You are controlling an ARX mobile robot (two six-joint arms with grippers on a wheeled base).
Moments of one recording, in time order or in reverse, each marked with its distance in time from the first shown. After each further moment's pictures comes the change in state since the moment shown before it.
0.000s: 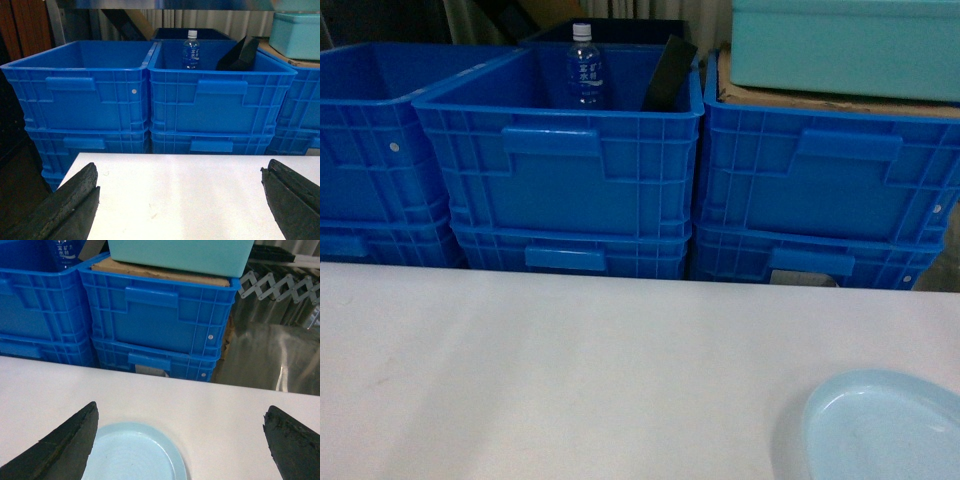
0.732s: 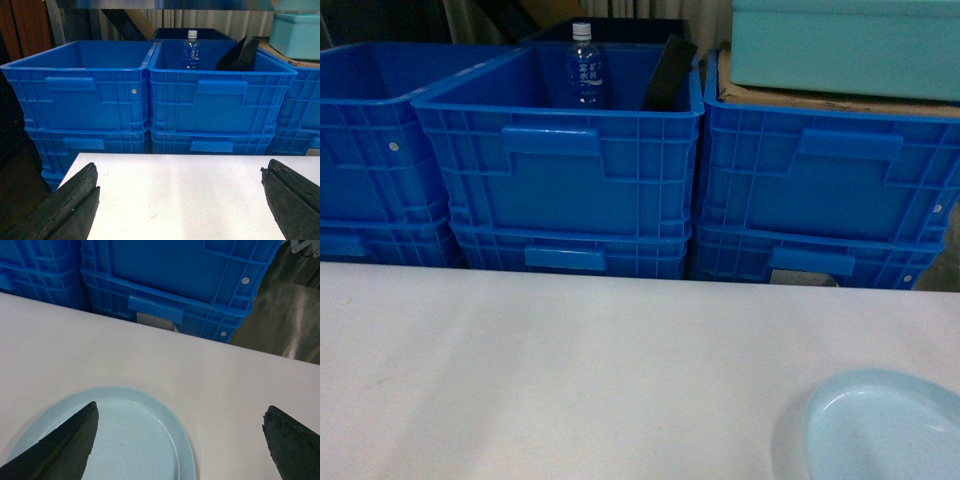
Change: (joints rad) left arm 0.000 0.000 0.000 0.000 0.000 0.000; right arm 0.096 0.782 0.079 0.496 0.071 -0.115
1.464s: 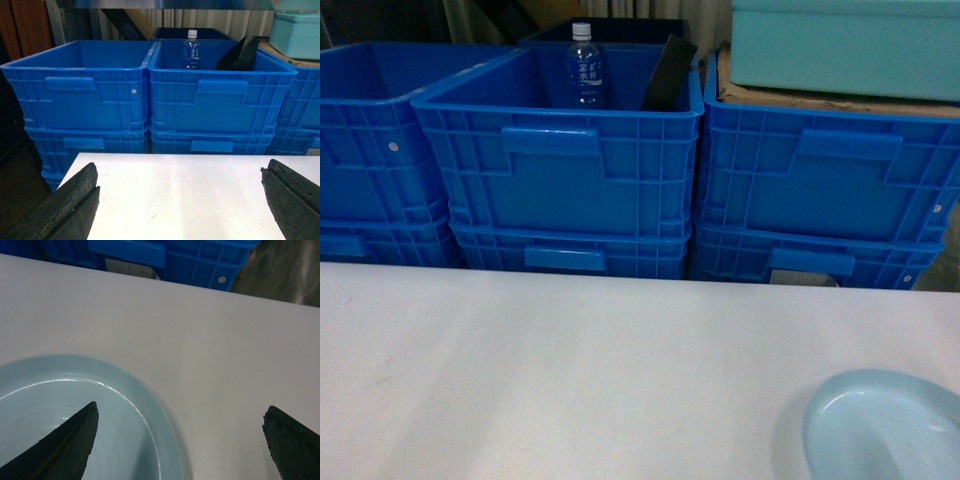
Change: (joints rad) left arm 0.000 0.000 0.000 0.000 0.000 0.000; right arm -0.048 0.531 0.136 0.272 0.019 0.002
